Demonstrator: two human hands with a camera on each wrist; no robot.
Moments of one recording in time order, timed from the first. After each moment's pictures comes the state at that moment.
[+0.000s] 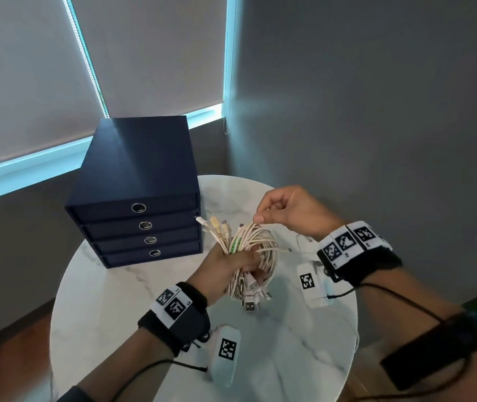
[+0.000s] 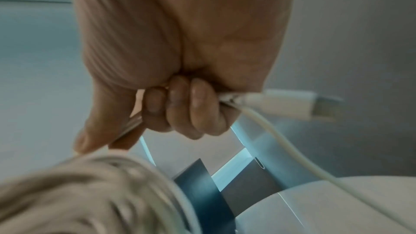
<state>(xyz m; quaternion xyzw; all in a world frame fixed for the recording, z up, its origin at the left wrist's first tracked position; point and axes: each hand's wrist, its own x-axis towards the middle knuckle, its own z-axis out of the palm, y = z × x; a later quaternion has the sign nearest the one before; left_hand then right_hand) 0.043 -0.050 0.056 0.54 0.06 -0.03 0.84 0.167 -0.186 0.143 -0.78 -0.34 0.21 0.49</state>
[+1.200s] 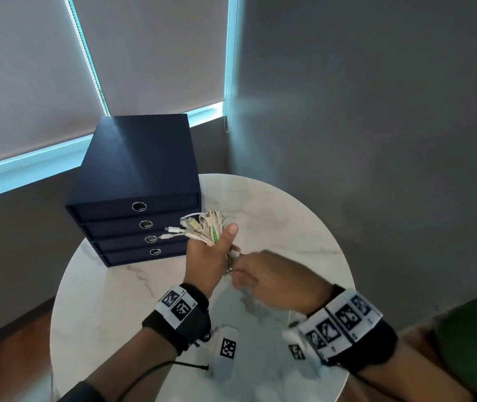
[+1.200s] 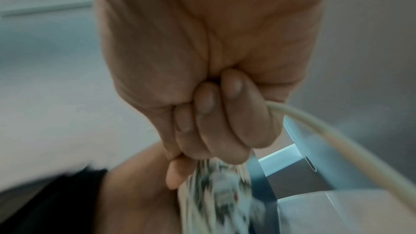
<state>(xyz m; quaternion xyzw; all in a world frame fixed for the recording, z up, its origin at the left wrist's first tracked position) 0.054 -0.041 0.041 0.60 0.20 0.23 0.74 0.084 -0.179 0.108 -0.84 -0.47 0.22 0.18</state>
